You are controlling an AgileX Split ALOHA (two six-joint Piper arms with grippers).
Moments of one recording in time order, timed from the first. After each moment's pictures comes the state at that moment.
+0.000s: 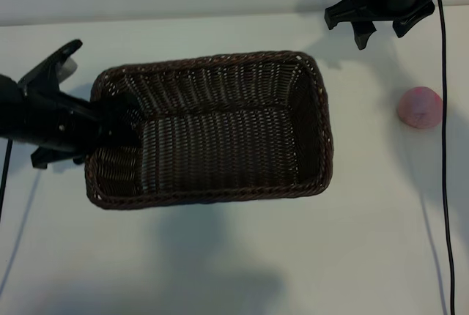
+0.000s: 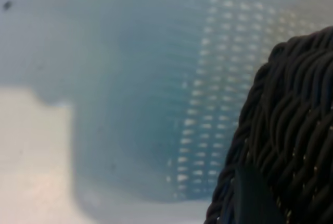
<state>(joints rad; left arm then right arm) -0.10 1.60 -0.80 -0.74 0.48 0.13 0.40 2.08 -1.88 -0.11 1.22 0.12</state>
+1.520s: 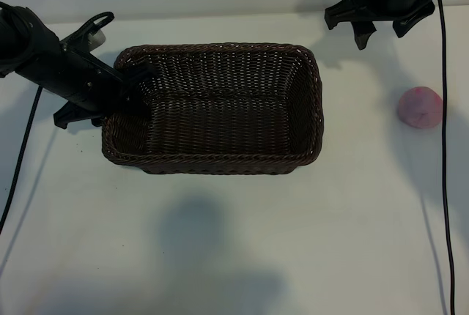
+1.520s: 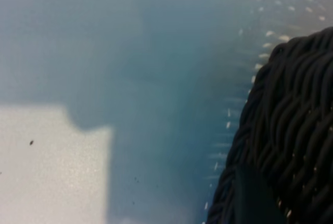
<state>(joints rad) -0.10 1.94 -1.16 -0.57 0.59 0.01 0.40 2.08 -1.88 -0.11 1.22 0.12</state>
